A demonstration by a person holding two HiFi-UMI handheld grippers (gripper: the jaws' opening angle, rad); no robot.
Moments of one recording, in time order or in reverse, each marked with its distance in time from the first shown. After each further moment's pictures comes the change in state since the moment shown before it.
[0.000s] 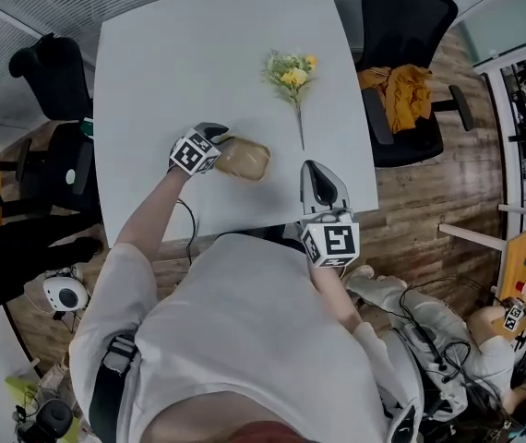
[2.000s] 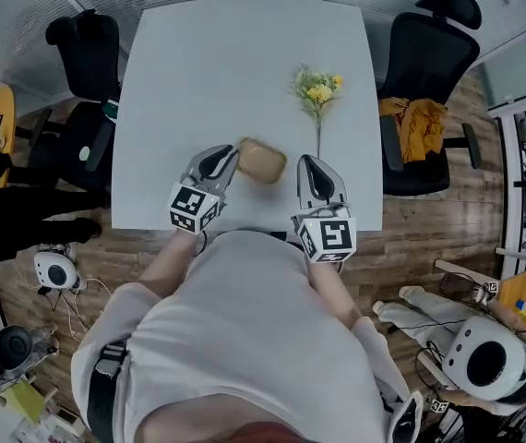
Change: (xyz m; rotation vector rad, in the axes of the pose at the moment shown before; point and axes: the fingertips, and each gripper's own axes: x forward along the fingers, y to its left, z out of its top) left arm -0.172 -0.073 0.070 -0.198 -0.598 0.389; right arm 0.024 0.049 0.028 -0.068 -0.062 0.161
